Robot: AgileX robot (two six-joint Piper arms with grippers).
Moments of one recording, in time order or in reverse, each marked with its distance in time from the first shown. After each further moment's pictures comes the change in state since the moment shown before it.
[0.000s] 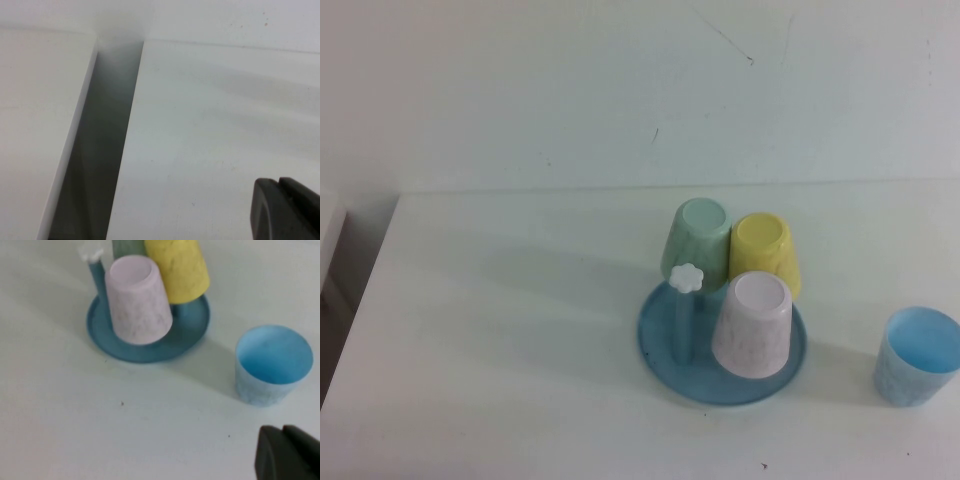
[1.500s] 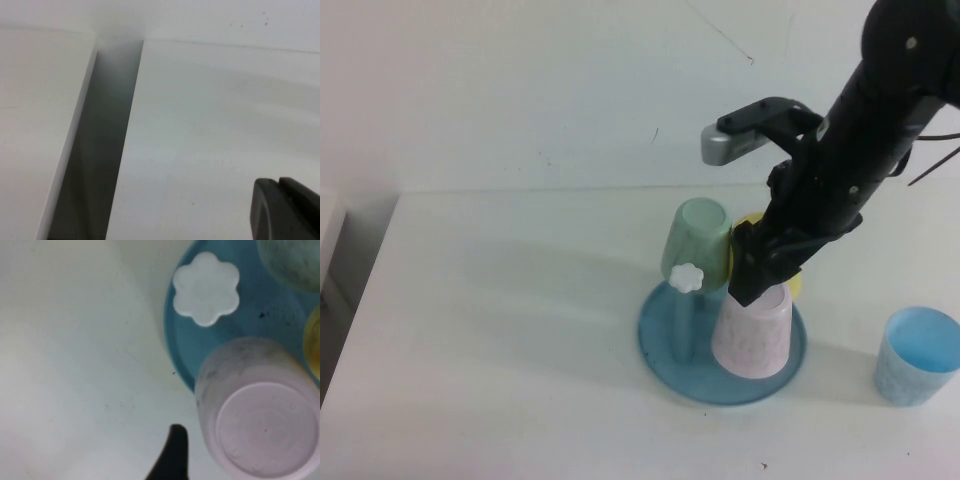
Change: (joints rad) right arm 0.558 1.396 -1.130 -0.262 0.344 0.211; left arm 0.000 0.000 0.000 0.000 0.000 0.000
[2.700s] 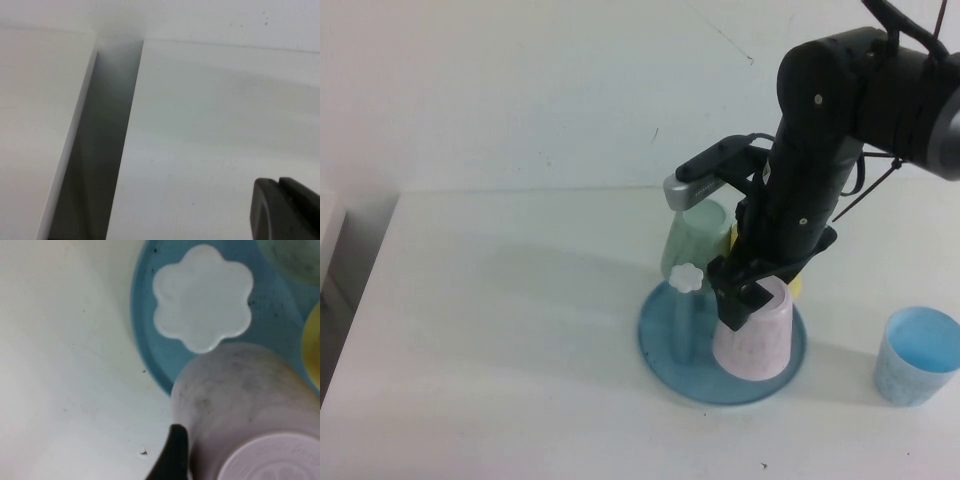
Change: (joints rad) right arm 0.096 0.108 -0.053 -0.182 0.000 0.111; left arm 0.000 0.000 0.000 0.000 0.000 0.002
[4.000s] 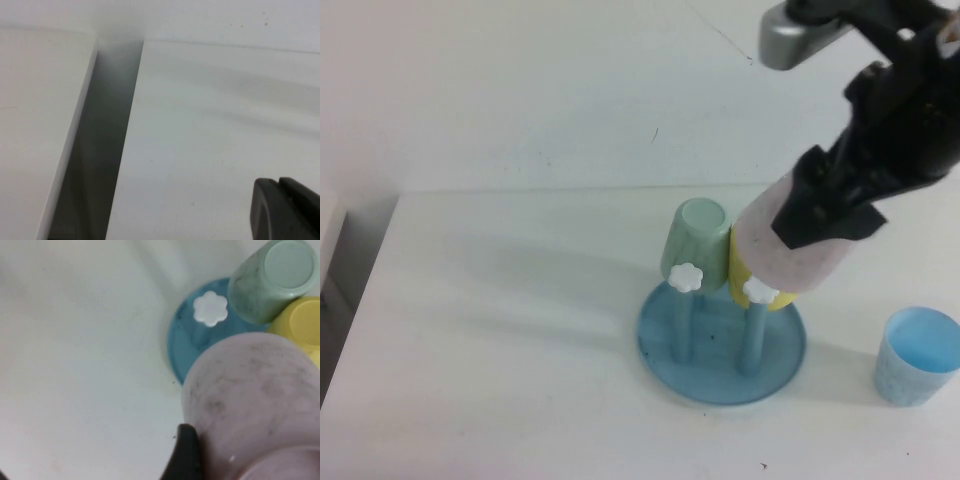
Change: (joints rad) right arm -0.004 -0.428 0.067 0.057 0.009 0.010; left arm 0.000 0.000 0.000 0.000 0.000 -0.002
